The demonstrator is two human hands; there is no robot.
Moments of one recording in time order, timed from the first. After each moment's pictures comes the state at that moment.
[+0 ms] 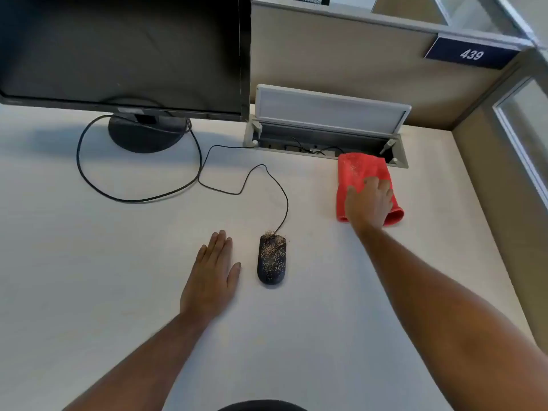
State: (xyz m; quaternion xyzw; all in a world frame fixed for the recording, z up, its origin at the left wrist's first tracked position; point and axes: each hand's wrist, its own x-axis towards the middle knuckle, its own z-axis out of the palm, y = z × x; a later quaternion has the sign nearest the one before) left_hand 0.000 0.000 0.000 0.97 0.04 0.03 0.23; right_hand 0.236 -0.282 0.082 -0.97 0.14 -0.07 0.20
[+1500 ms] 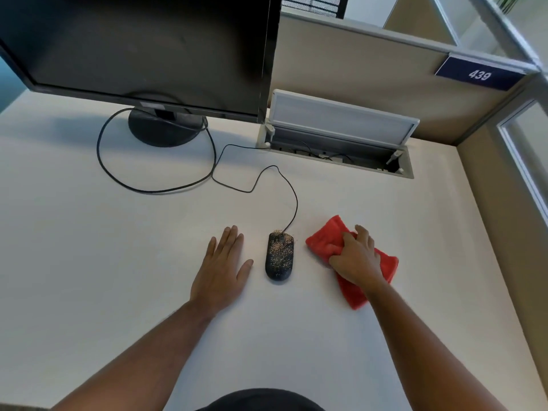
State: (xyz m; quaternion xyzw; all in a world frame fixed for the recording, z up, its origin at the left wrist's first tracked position) left_hand 0.000 0.001 -0.005 0.97 0.03 0.03 0.22; right_hand 0.126 -0.287 0.075 -0.97 0.00 0.20 0.12
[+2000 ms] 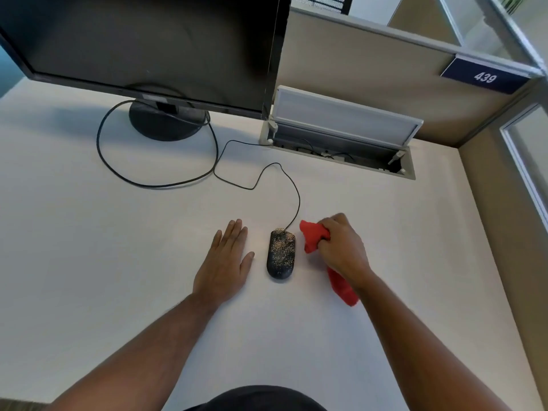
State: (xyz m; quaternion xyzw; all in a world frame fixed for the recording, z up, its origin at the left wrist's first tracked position) left_hand 0.011 0.002 -0.012 0.97 0.01 0.04 0.22; right_hand 0.123 -0.244 0.103 -0.96 -0.11 0.12 0.23
